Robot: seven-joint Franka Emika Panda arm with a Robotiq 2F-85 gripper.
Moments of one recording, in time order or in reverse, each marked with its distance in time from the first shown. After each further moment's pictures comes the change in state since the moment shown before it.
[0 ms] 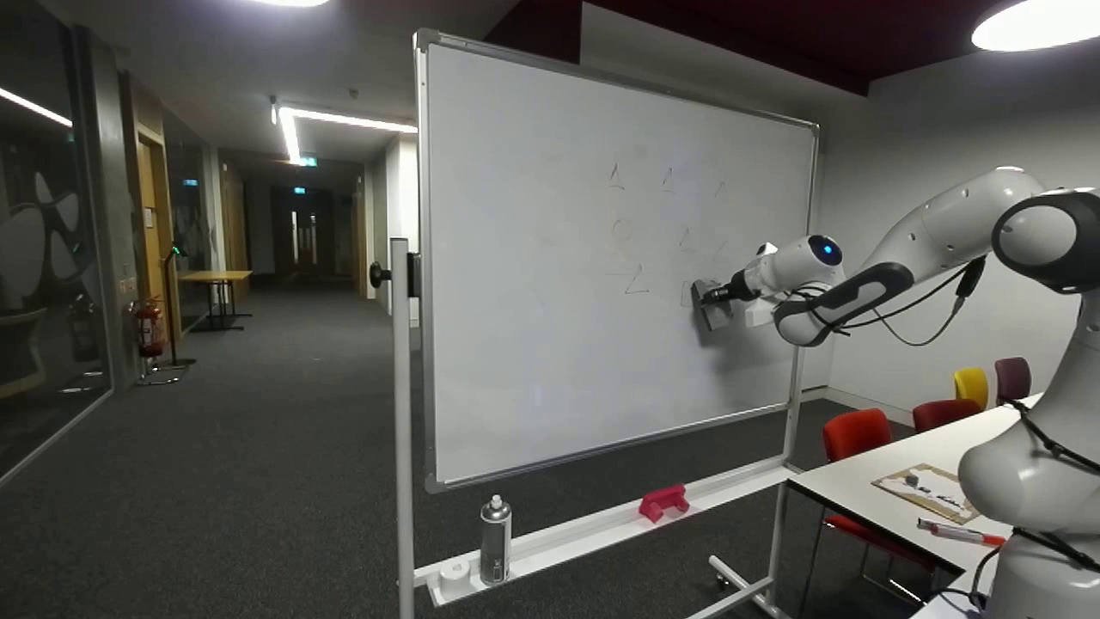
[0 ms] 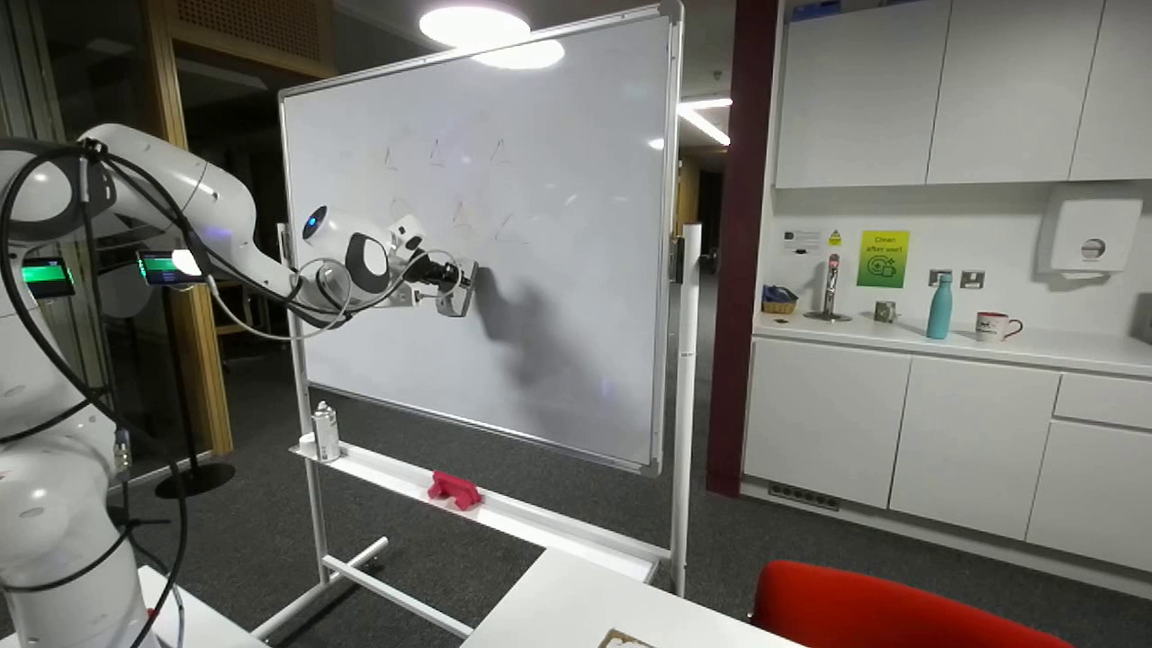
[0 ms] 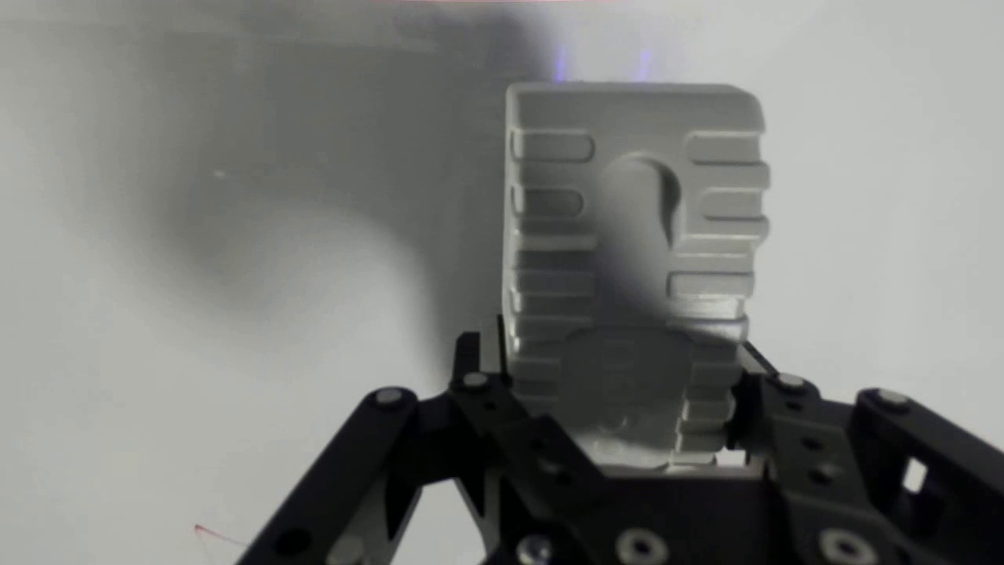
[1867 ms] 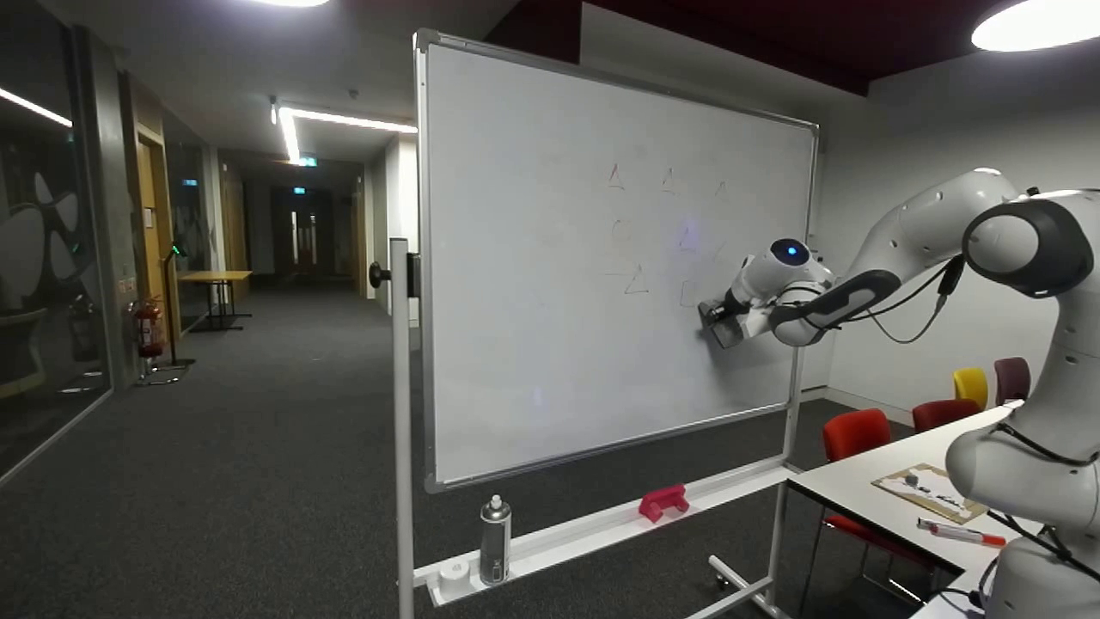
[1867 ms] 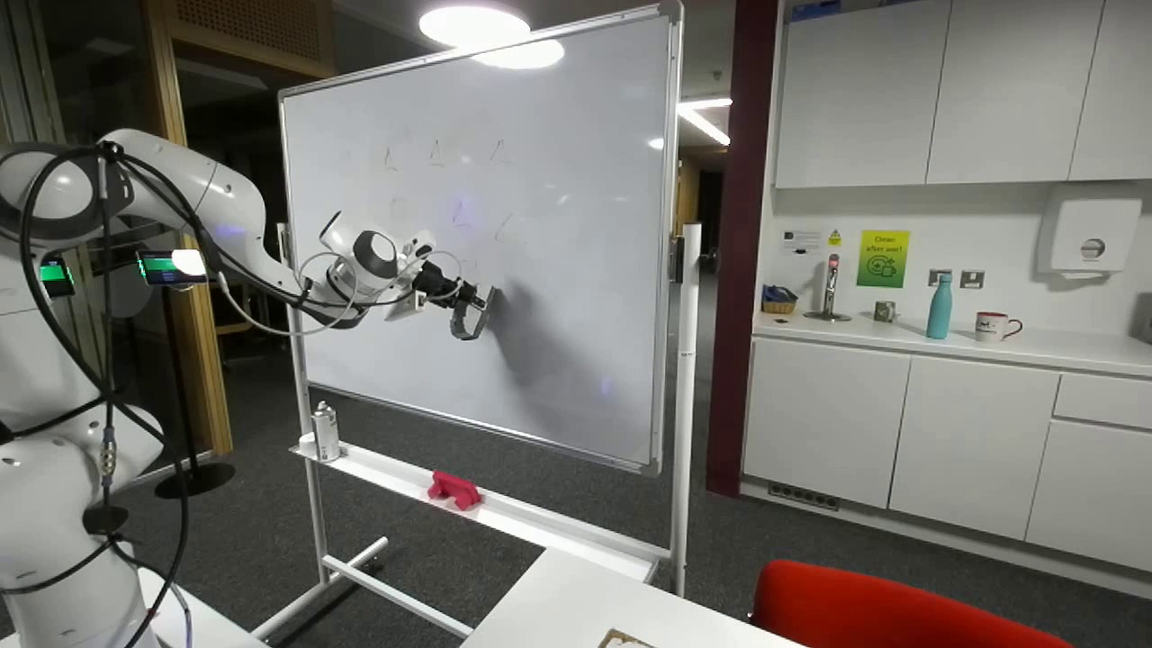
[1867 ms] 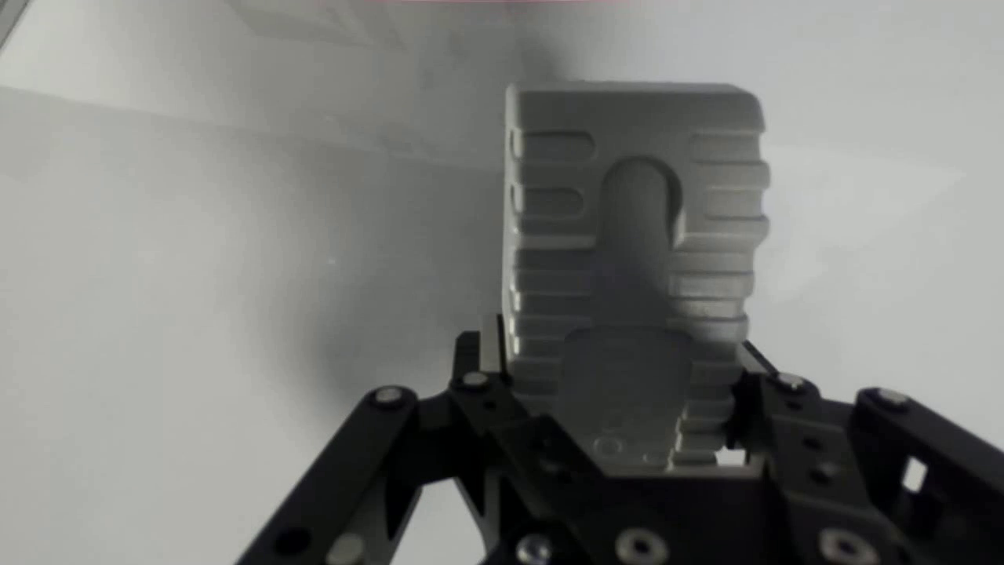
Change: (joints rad) arm -0.494 0.010 0.485 0.092 -0.190 -0.283 0.156
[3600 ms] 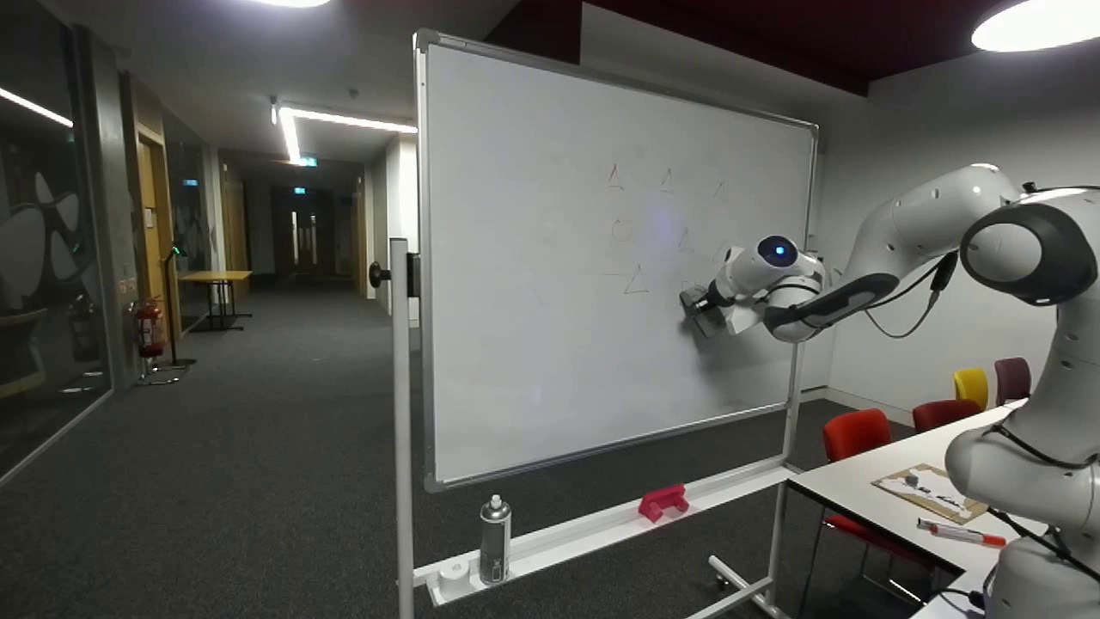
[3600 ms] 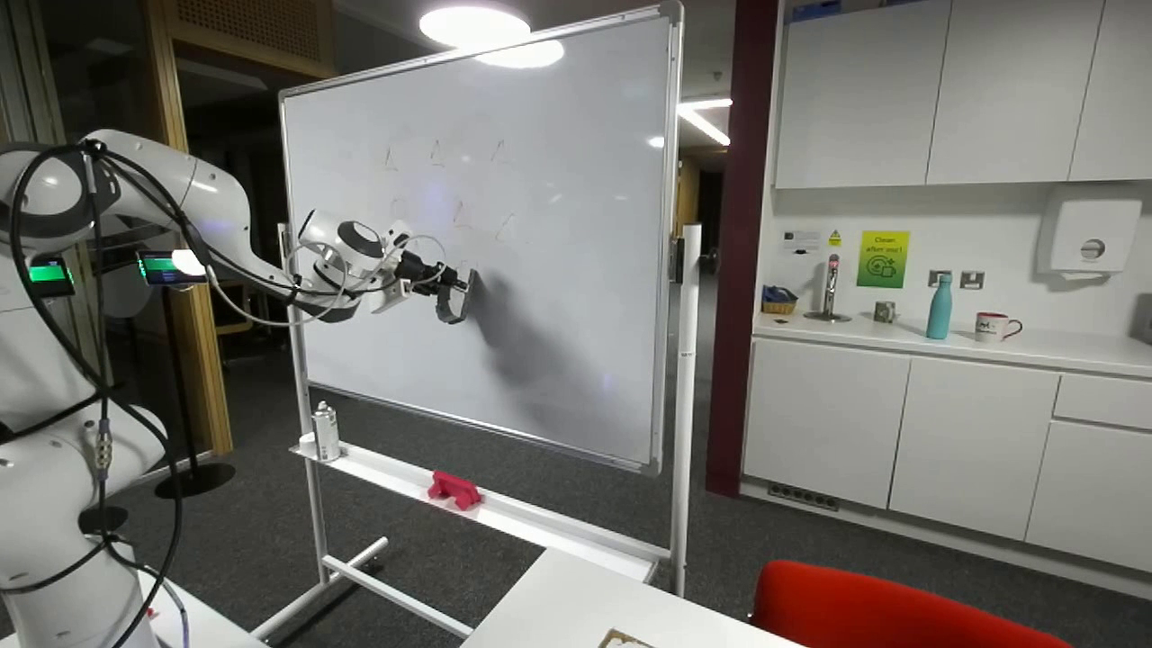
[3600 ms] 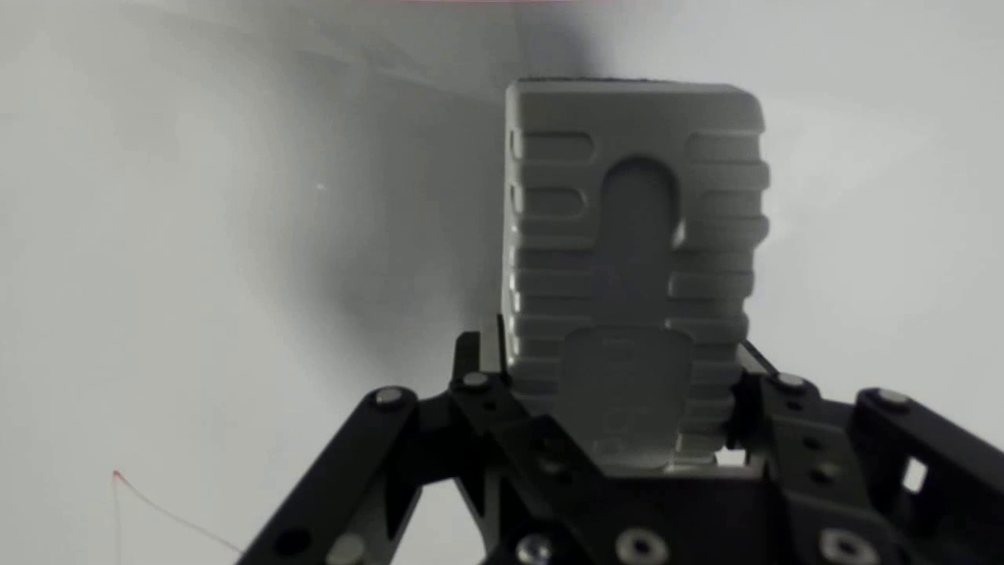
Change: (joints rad) arm -0.079 -0.071 0.128 0.039 -0.183 0.042 0.155
